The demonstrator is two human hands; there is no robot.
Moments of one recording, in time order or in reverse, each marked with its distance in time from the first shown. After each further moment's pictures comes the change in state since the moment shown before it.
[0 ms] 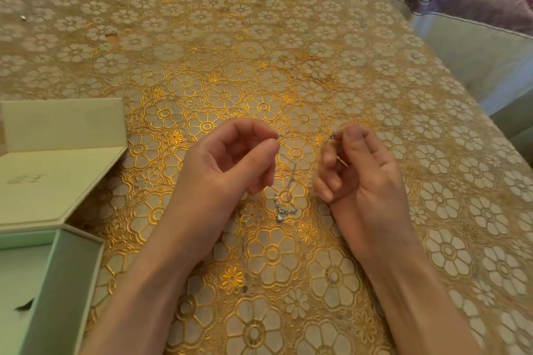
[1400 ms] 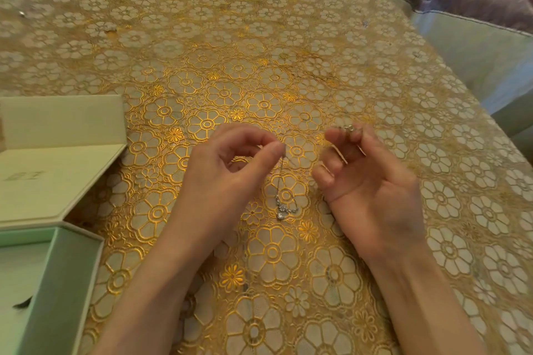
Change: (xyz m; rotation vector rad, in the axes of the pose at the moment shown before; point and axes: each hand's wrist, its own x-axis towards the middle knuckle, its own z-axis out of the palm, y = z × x) left_hand 0.001 0.003 0.008 0.382 0.156 -0.020; right_hand -0.001 -0.004 -0.005 0.196 -0.045 0.073
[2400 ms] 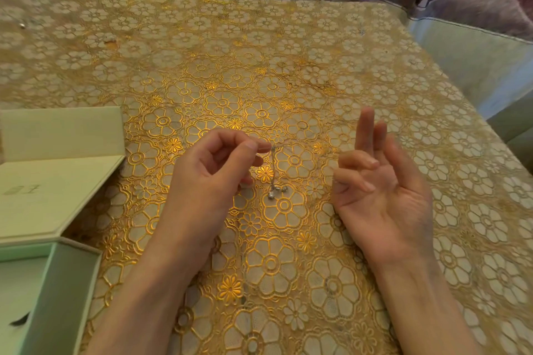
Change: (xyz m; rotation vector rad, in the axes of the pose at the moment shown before) left_hand 0.002 -0.002 -0.005 -0.227 0.052 -0.065; right_hand 0.002 -0.007 -0.009 0.389 0.093 0.052
